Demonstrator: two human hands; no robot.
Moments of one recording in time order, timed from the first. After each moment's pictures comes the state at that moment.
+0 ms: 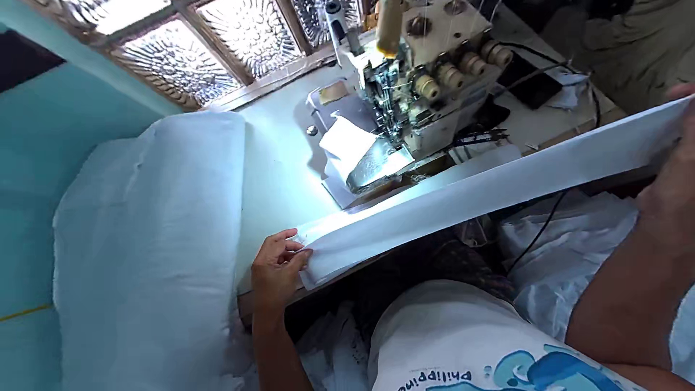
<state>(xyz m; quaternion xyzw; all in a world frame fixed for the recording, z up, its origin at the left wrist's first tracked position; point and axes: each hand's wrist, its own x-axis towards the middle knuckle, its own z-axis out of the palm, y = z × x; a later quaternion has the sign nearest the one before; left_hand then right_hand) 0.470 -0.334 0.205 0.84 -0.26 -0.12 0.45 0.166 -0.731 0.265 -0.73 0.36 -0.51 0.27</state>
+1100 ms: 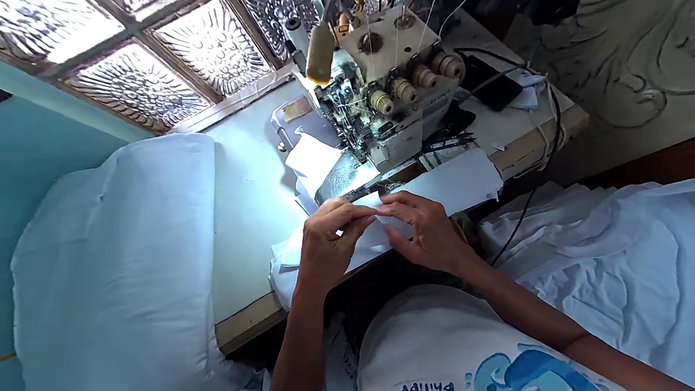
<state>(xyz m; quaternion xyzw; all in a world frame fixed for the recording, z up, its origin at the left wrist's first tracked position) 0.427 -0.471 0.252 0.68 -0.53 -0.12 0.49 0.284 -0.604 0.220 -0.87 0.07 -0.35 0.36</state>
